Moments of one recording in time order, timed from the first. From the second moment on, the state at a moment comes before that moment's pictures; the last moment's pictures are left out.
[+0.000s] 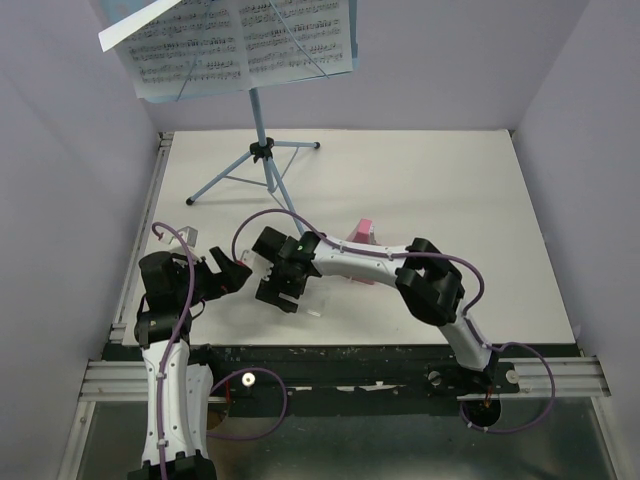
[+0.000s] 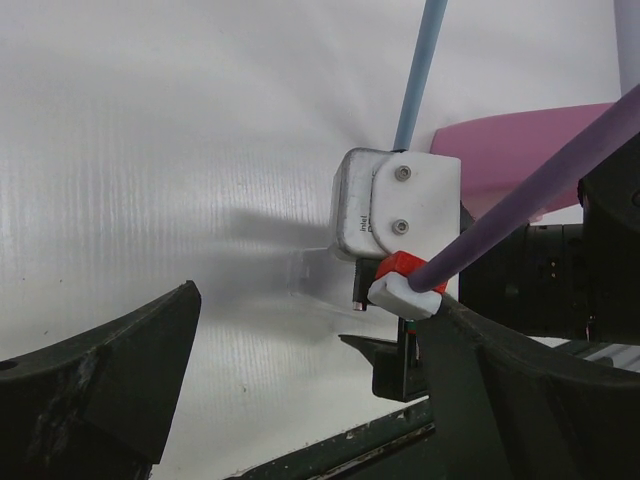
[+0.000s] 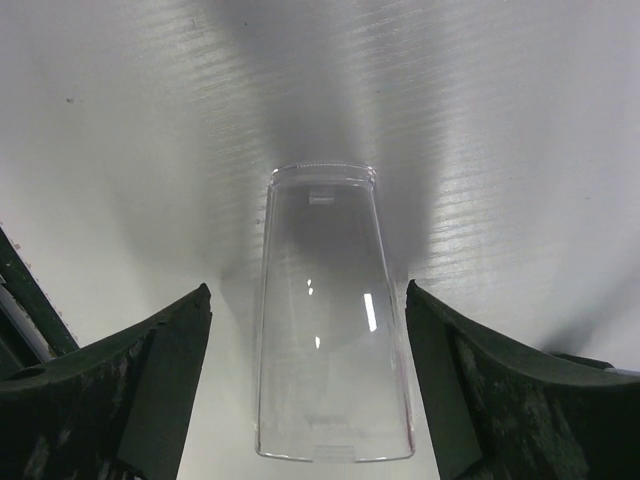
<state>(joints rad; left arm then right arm) 0.24 0.52 0.46 -0.53 0.61 -0.36 1.12 2.18 1.71 -0.71 -0.13 -0.22</state>
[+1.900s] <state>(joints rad) 0.23 0.53 0.74 -0.47 0.69 -0.29 1.06 1.95 1.66 -0.90 -0.29 -0.40</state>
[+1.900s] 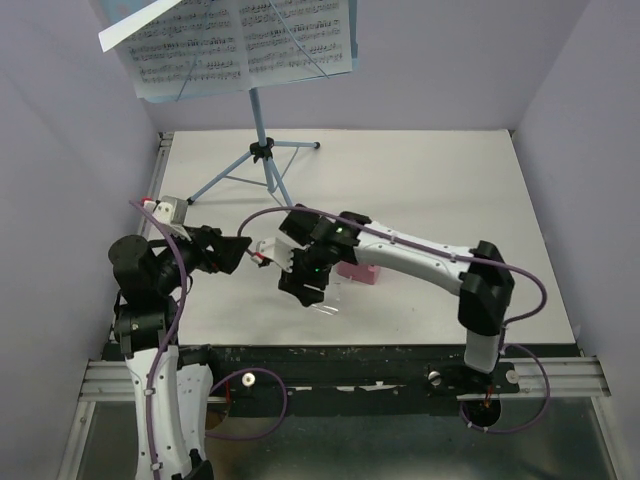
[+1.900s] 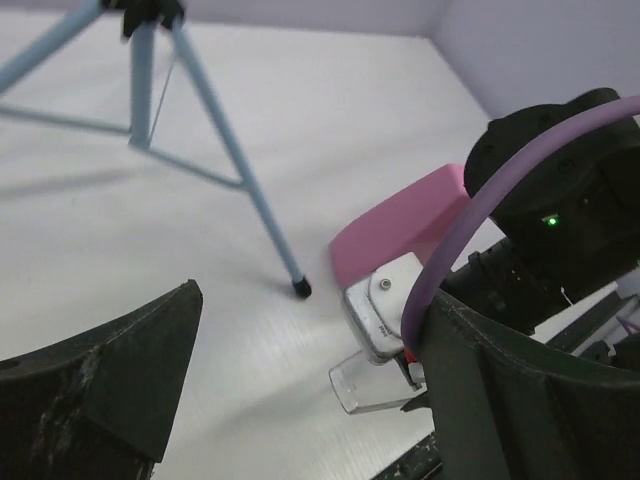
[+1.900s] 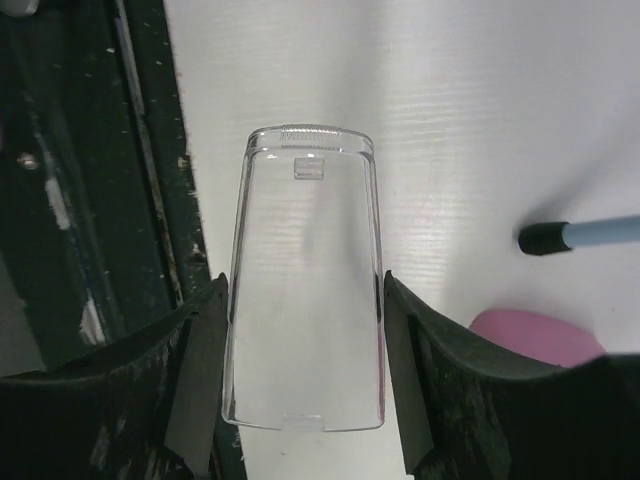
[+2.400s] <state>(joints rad) -0.11 0.85 0.99 -0.53 1.01 0.43 0.70 1.22 1.52 -0.76 -0.35 -0.34</state>
